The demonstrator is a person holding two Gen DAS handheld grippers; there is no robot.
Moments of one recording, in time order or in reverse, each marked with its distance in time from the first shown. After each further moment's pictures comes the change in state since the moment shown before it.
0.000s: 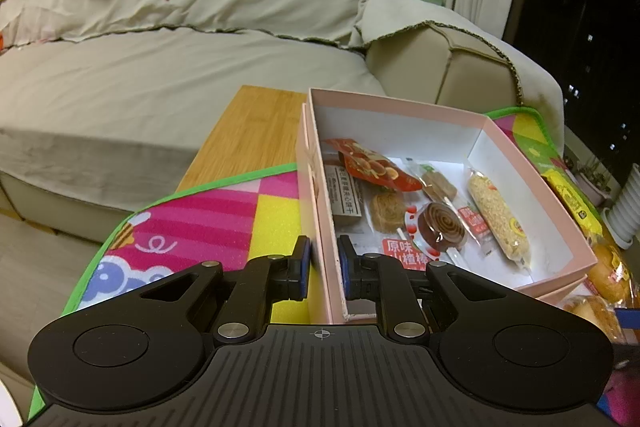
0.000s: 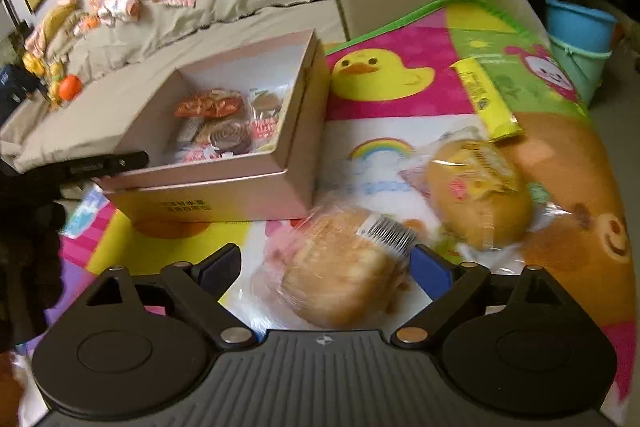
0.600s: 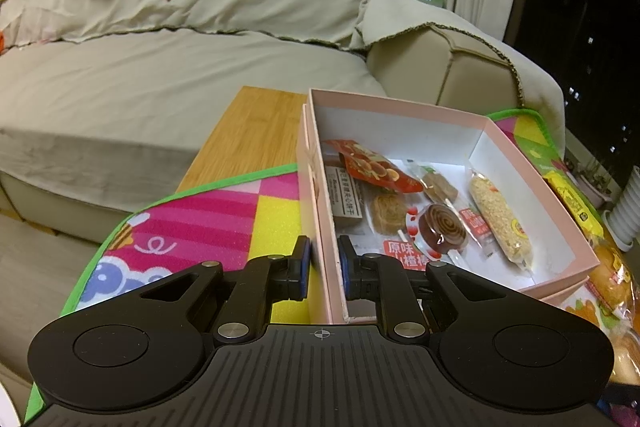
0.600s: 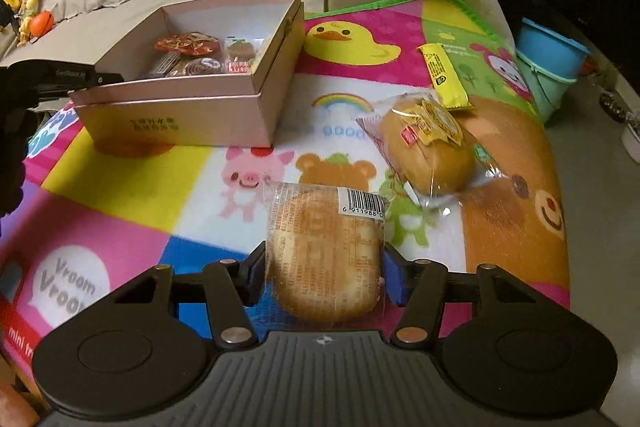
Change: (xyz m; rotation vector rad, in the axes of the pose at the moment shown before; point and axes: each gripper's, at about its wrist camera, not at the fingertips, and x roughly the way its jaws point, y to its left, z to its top) left arm 0.001 0.001 0.001 -0.002 -0.004 0.003; right arm -0.030 0.004 -0.037 -0.125 0.061 -0.167
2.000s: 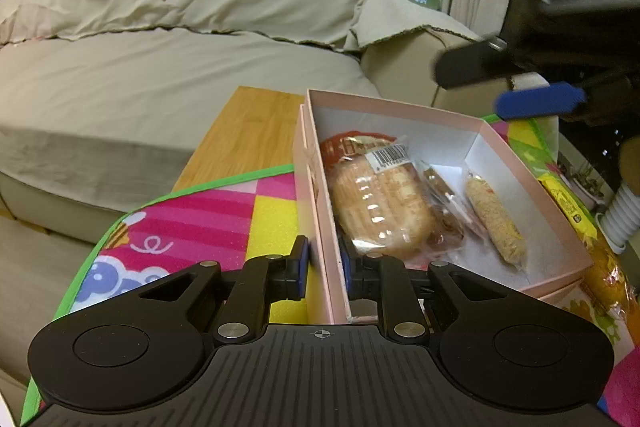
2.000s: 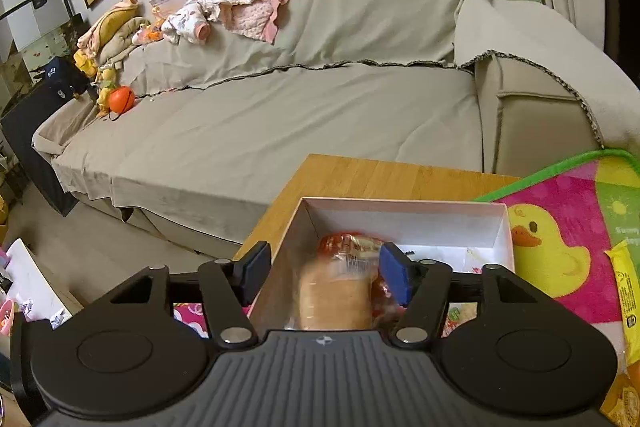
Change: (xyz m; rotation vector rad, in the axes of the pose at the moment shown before) left arm 0.002 0.001 -0.001 -0.009 -0.006 -0.025; right arm 0.045 0.111 0.196 0.007 -0.176 0.296
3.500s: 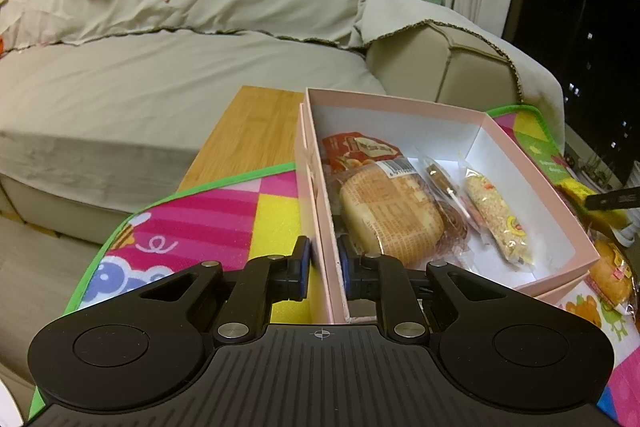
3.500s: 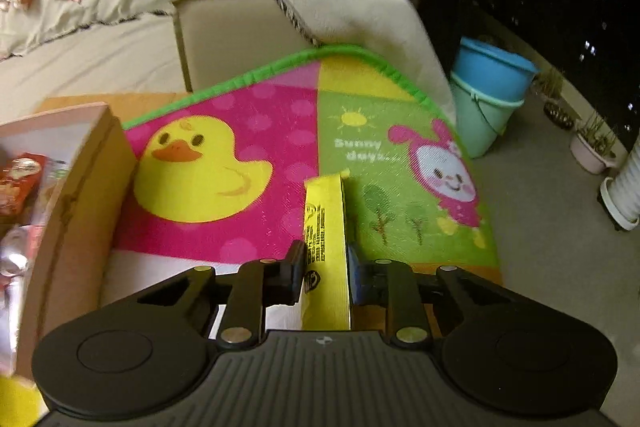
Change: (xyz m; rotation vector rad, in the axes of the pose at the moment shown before) left arm -0.002 -0.004 -0.003 0.017 0.005 0.028; right arm -0.016 -0.205 -0.060 0.048 0.095 -0.492
